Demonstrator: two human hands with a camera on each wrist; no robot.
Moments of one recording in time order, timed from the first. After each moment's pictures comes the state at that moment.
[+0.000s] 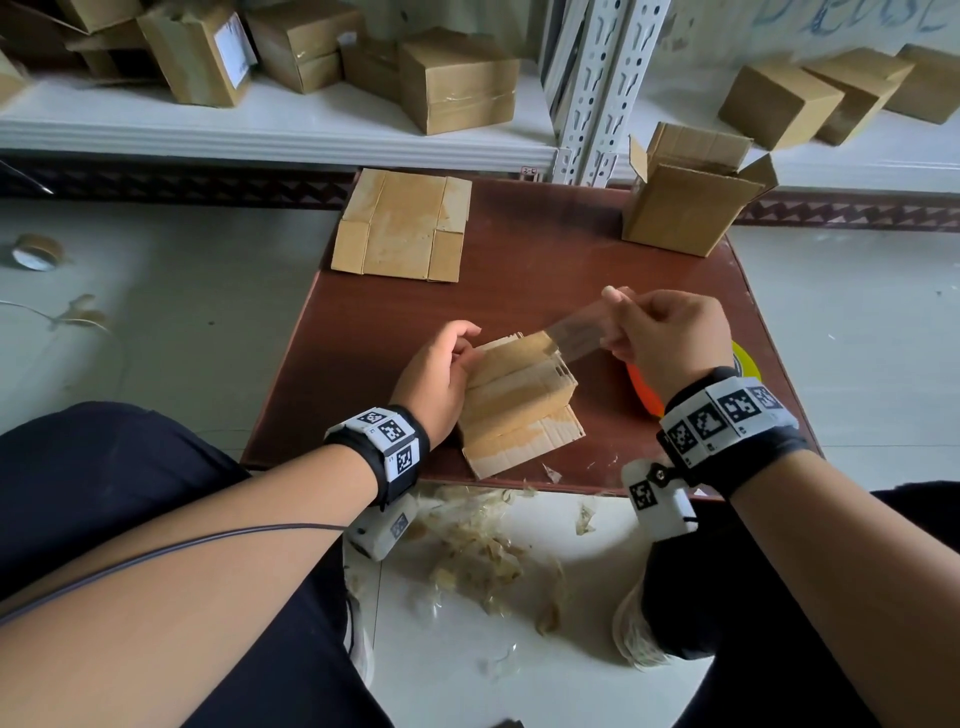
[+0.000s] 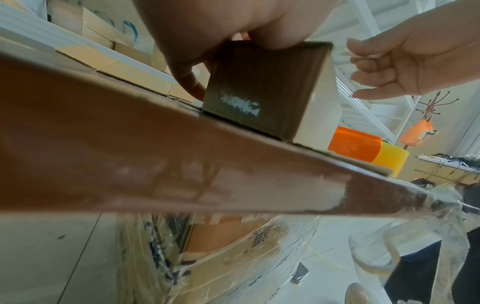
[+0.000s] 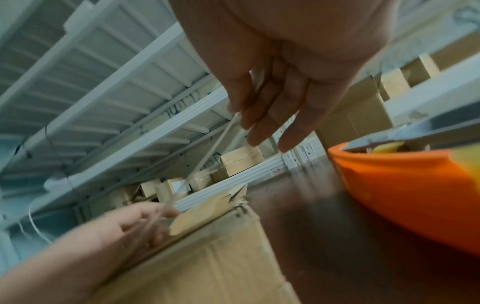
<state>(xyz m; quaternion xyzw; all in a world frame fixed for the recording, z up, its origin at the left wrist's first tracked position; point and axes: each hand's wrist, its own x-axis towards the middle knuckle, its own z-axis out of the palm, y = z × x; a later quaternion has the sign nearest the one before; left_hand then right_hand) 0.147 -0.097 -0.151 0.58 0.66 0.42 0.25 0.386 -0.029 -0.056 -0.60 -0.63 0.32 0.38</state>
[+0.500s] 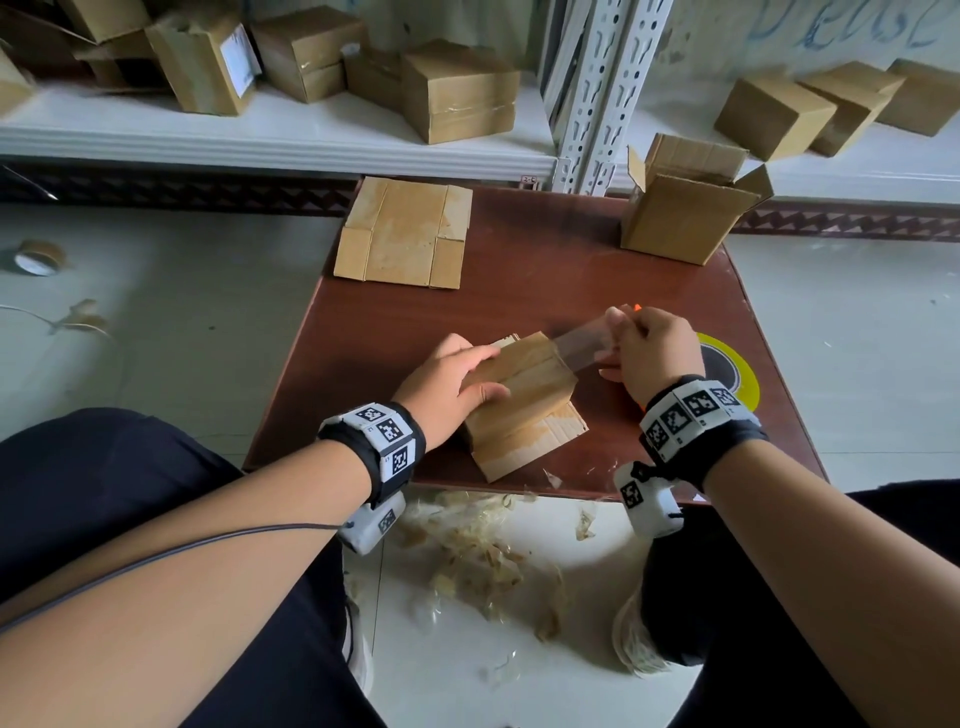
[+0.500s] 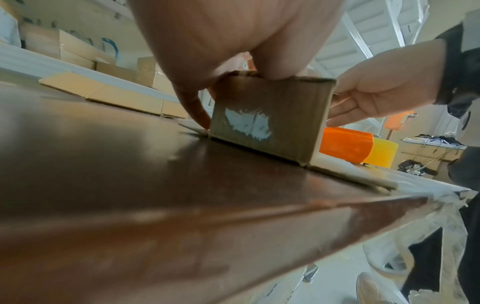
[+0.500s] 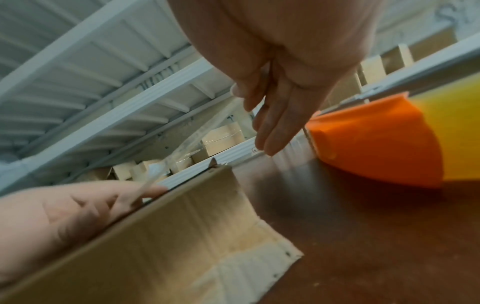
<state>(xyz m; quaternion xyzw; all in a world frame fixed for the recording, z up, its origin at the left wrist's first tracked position) 0.142 -0.094 -0.147 0.65 0.64 0.31 0.27 0.381 -0.010 -0.080 -0.62 -0.60 0.37 0.35</state>
